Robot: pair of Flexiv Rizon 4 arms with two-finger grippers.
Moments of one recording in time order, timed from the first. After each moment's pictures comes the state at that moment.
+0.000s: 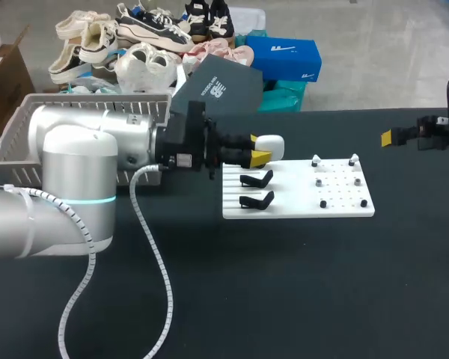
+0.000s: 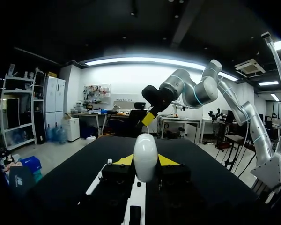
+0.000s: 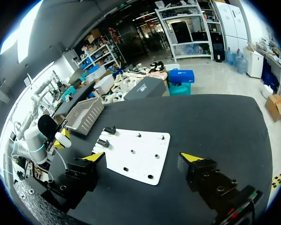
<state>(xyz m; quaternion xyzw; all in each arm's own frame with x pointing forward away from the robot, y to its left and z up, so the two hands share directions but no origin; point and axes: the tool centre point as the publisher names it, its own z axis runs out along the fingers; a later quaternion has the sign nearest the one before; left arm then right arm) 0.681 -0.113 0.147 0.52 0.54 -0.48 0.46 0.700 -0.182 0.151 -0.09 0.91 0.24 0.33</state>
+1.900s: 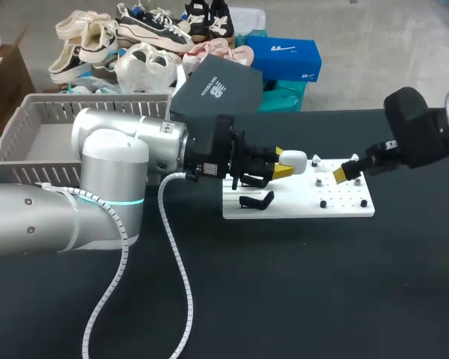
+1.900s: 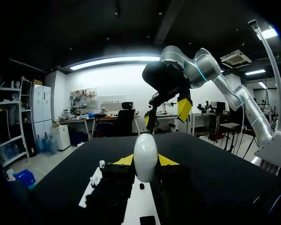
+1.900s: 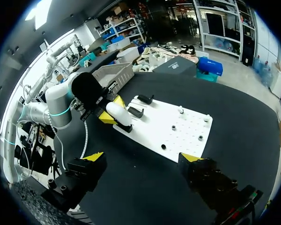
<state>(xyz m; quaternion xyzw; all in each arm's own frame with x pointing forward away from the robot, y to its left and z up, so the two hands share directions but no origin) 0.691 -0.156 0.104 0.57 0.48 -0.49 0.45 0.636 -0.091 0.138 -0.23 0.91 0.24 0.24</state>
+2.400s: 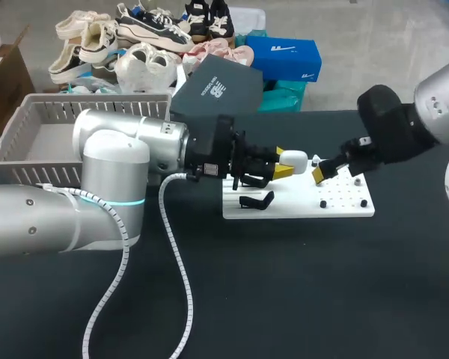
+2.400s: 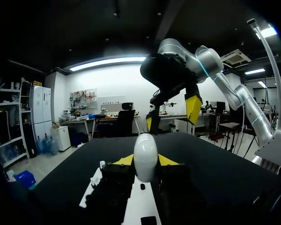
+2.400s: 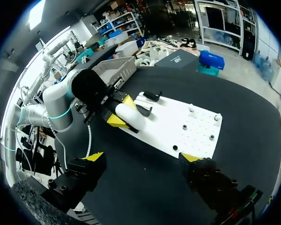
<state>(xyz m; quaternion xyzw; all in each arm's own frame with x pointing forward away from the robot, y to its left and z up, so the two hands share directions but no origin) 0.691 -0.157 0.103 0.57 0.48 -0.49 0.45 0.637 -0.056 0.138 -0.22 0.92 0.23 0.21</state>
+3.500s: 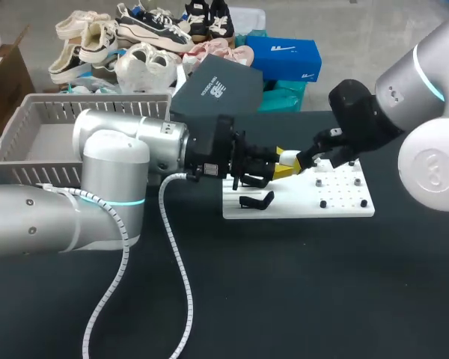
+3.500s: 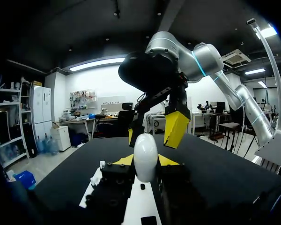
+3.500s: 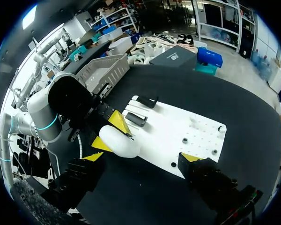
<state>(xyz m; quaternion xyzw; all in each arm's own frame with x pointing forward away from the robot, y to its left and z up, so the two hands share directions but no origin) 0.691 -0.157 0.103 0.57 0.48 -0.49 0.45 0.679 -0.035 0.120 -0.21 0.93 0.21 0.20</state>
